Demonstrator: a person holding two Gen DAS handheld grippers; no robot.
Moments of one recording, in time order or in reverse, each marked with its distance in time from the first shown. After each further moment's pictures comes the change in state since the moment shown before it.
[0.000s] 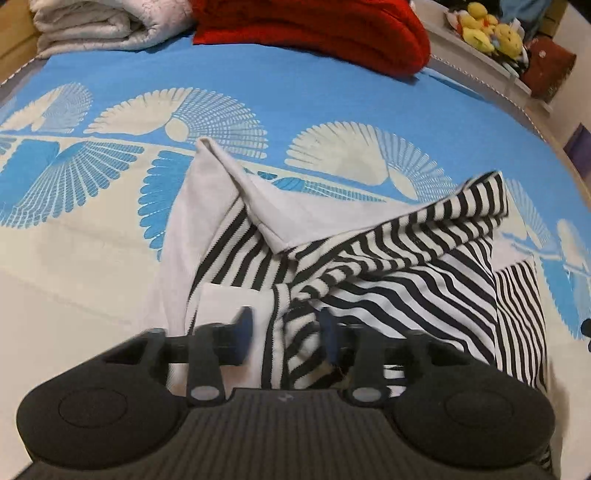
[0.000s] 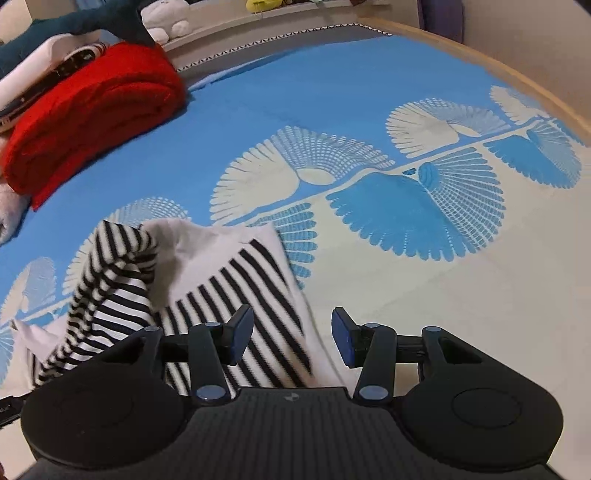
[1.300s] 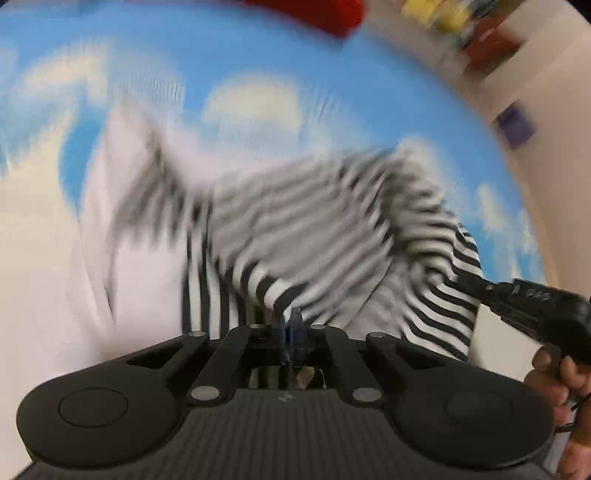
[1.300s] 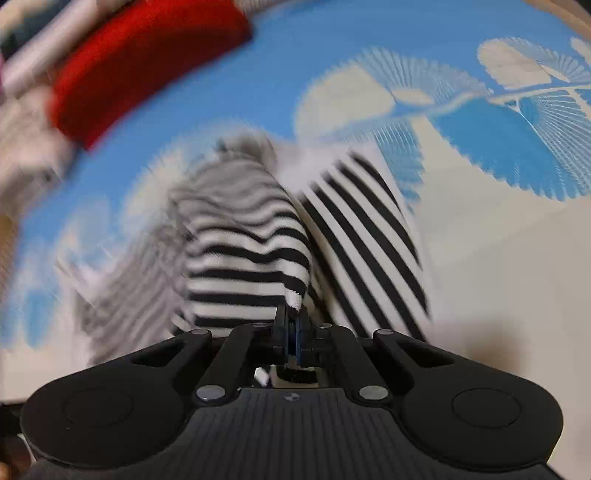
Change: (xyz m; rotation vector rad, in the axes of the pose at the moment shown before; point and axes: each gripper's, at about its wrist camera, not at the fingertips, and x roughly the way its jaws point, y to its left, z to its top) left arm -0.025 0.011 0.003 0.021 0.051 -0.306; right arm 0.020 0.028 -0.021 0.106 0.065 0.384
